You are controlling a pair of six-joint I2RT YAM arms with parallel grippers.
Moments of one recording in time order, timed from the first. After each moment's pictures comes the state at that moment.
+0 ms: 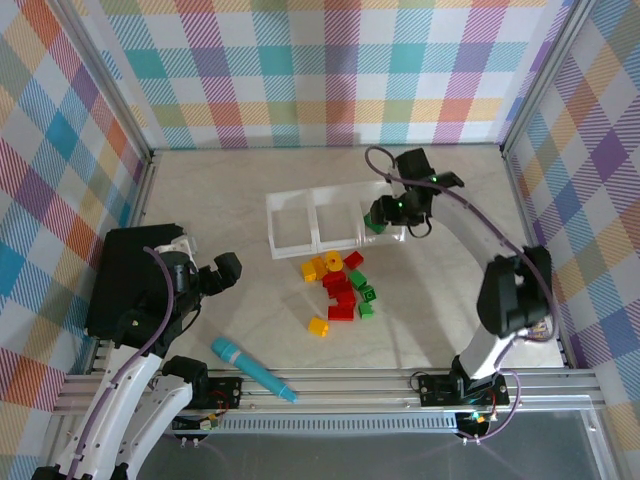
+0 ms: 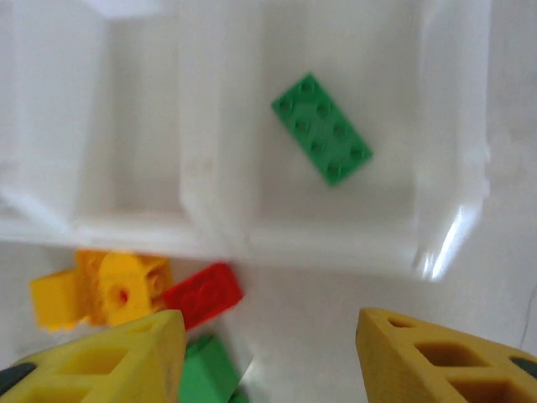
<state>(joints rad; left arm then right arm) -0.25 0.59 0.65 -0.68 -0.04 -0.58 0.36 1.65 1.40 -0.84 -0.17 0.27</state>
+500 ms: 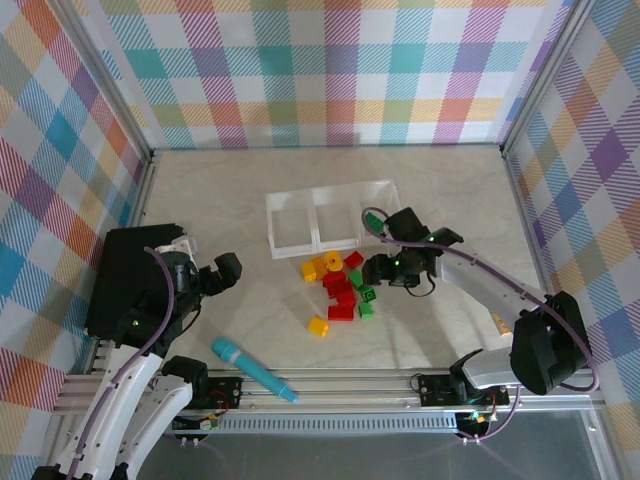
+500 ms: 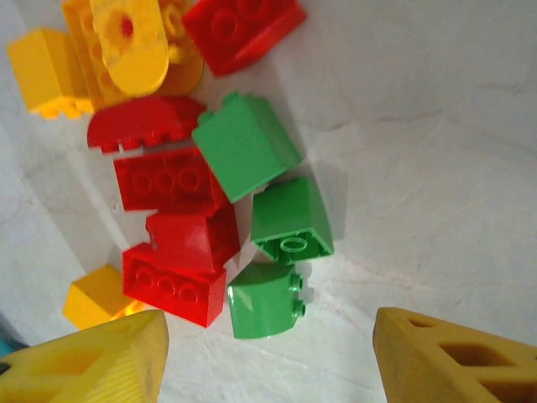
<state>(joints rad) -0.25 0.59 0.65 -0.68 -0.04 -0.58 0.55 1.36 0.96 -0.81 -0.23 0.49</state>
